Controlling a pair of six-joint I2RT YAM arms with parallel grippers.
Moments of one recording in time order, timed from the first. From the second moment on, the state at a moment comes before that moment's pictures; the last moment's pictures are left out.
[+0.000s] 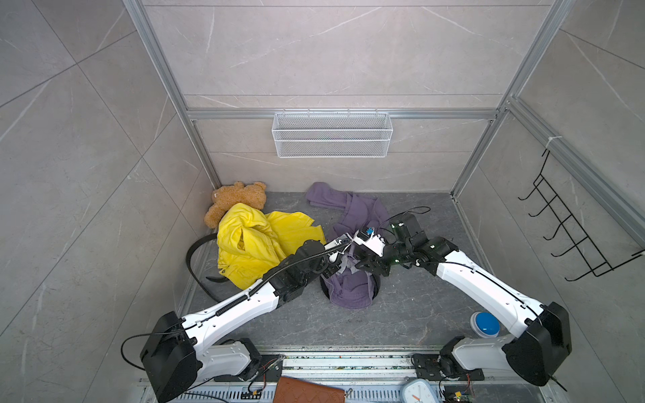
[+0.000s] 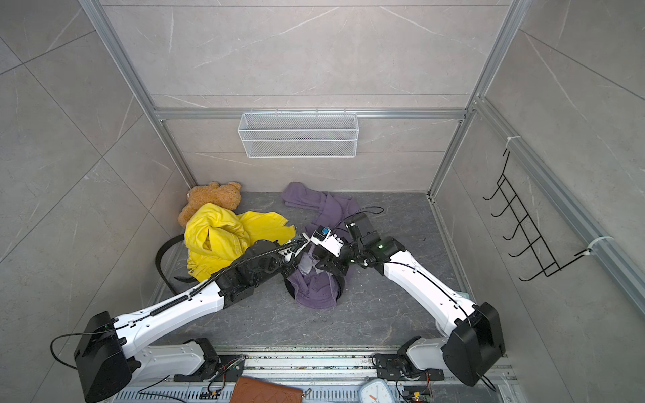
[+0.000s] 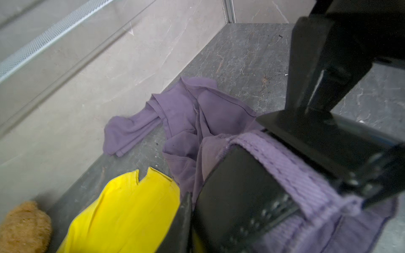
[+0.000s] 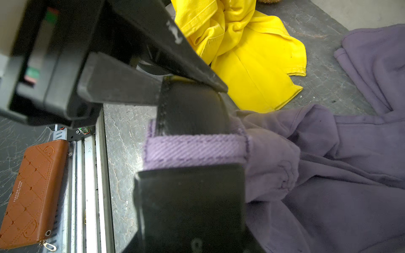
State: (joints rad) left arm -0.85 1.22 0.86 -0.04 -0.15 0.34; right arm 0.56 1.35 1.14 -0.62 -0.56 -0.40
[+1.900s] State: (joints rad) left arm -0.88 1.29 0.70 -0.03 -0.12 -0.04; right arm 0.54 1.57 1.15 -0.59 -0.66 -0.27
